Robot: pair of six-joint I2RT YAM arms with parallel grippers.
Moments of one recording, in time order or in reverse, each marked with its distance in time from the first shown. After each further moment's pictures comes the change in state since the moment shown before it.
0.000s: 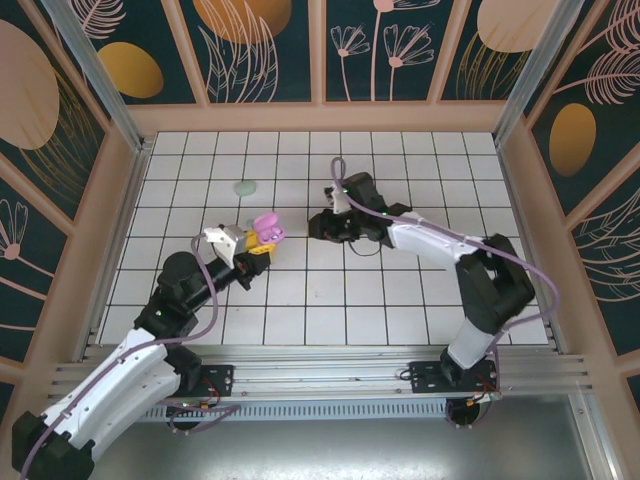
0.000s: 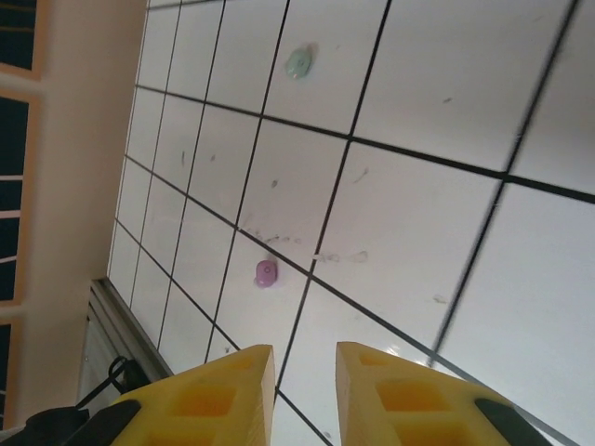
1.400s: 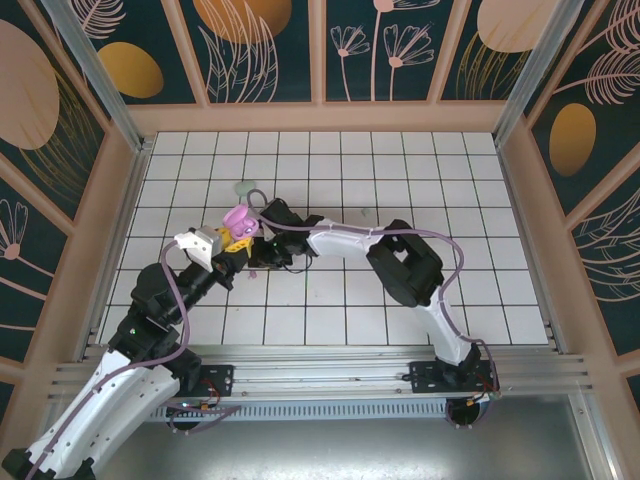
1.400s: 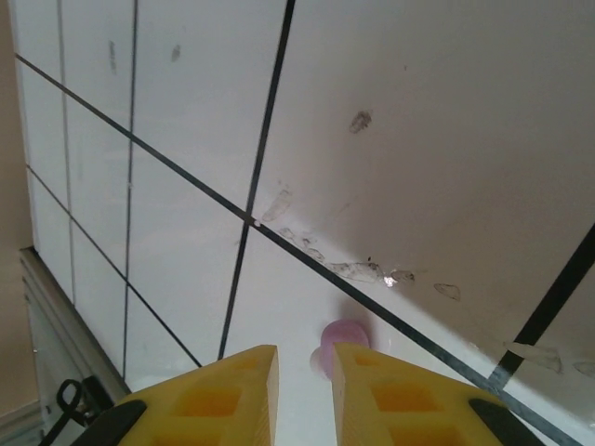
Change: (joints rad) left arm 0.000 -0.187 0.093 -0.237 -0.185 0.042; right arm 0.293 0.505 0.468 -0.126 0.098 0.136
